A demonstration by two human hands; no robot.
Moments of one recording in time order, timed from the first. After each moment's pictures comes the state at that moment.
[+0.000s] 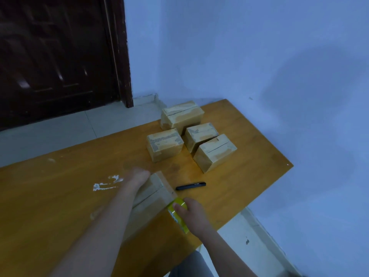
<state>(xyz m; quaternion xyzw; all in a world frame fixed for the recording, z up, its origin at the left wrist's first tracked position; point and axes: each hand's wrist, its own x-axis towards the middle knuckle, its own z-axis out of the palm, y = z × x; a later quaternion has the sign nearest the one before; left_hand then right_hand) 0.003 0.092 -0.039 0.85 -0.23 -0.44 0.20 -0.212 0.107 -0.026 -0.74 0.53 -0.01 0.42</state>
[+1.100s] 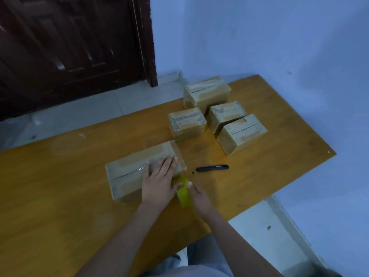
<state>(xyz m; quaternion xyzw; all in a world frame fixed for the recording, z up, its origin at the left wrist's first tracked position) -0.054 0.175 -0.083 0.80 -0.58 0.10 0.11 -0.196 0.117 -0.086 -0.67 0.48 -0.07 0.56</state>
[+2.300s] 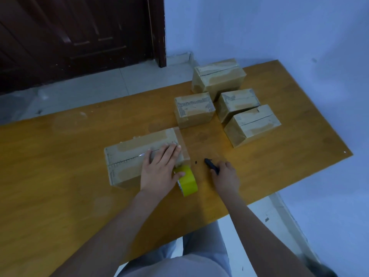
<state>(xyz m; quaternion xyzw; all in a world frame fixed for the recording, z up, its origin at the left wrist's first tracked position) -0.055 0.175 -0.083 0.82 -0.57 0.08 0.08 -0.226 0.045 -0.113 -0.80 0.57 0.02 0.21</state>
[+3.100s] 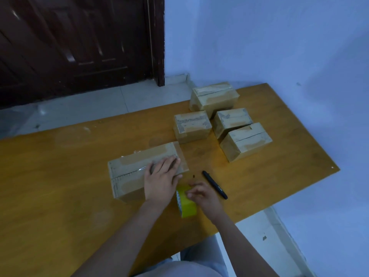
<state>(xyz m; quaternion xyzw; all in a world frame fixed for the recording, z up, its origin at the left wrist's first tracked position) -0.056 0.165 -0.071 0.84 -0.52 0.02 0.14 -0.211 0.091 -0.086 -0.66 0.41 -0.09 0.62</state>
